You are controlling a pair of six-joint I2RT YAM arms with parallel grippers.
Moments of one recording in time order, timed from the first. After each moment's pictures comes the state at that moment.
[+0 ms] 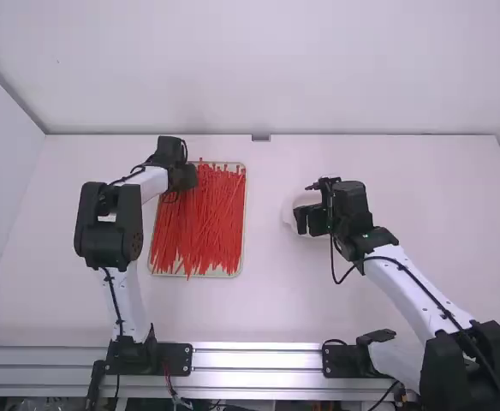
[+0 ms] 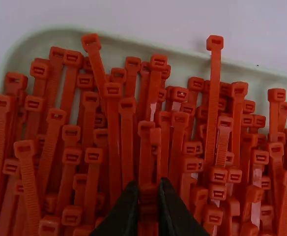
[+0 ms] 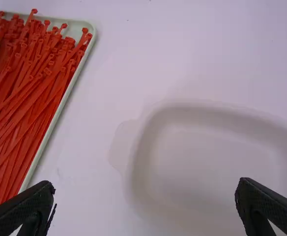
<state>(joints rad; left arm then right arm) -0.01 2.10 1.36 -0.25 0.03 -0.24 0.30 1.27 0.71 -0.20 -0.13 0.08</state>
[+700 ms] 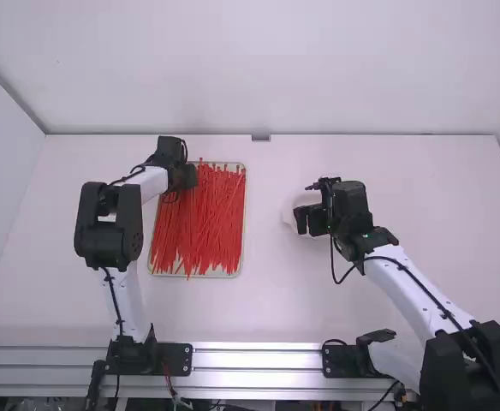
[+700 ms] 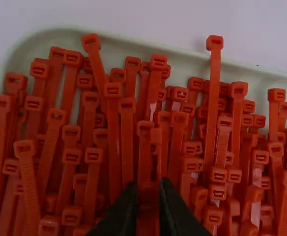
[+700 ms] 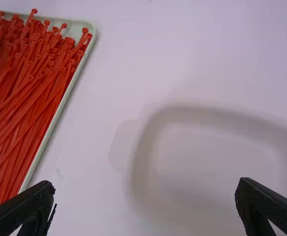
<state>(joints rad) -0.01 2.10 1.36 -0.24 0.03 -0.24 0.30 1.27 0.71 -0.20 -0.13 0.08</state>
